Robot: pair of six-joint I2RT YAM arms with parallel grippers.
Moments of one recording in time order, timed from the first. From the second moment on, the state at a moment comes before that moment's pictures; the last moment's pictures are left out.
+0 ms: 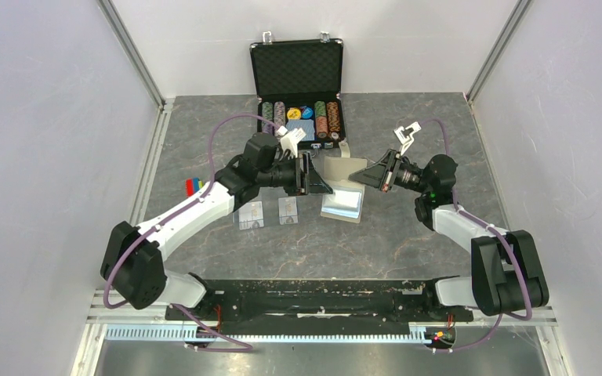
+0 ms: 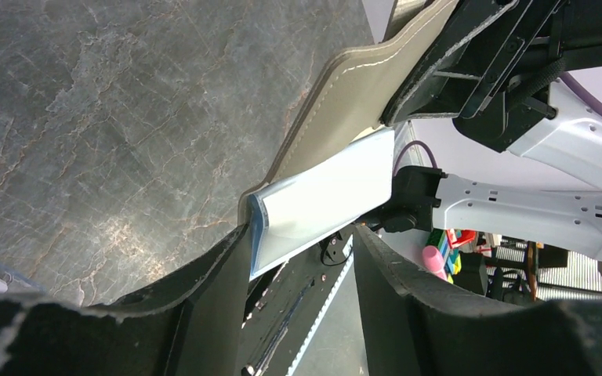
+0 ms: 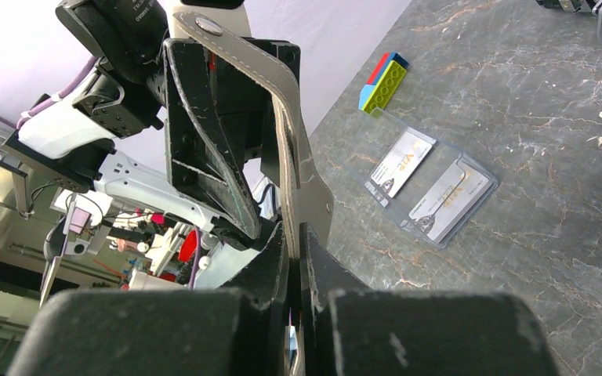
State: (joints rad) left arm -0.63 1.39 1.04 -0.14 0.58 -0.70; right arm 0.15 1.34 0.55 0.94 -1.06 1.01
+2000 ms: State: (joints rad) left arm -0.65 1.42 1.09 0.02 0.66 -0.79; right arm 0.14 1.33 0.52 0.89 -1.13 1.00
